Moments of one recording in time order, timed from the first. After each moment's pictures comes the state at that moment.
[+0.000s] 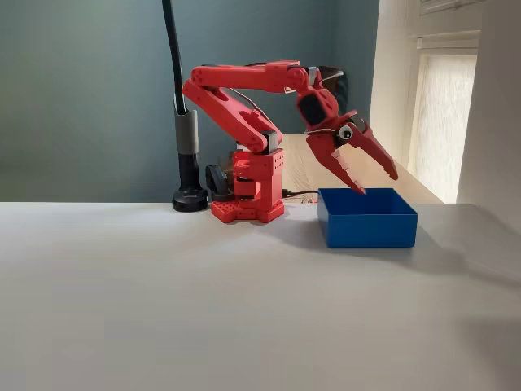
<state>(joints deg) -57.2 148.1 144.9 47.5 4.2</state>
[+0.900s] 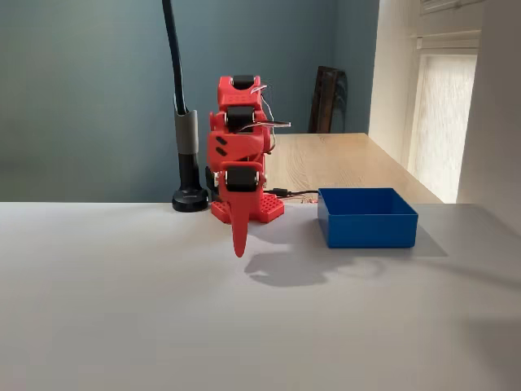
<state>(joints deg) 1.8 164.2 174.5 32.0 -3.7</state>
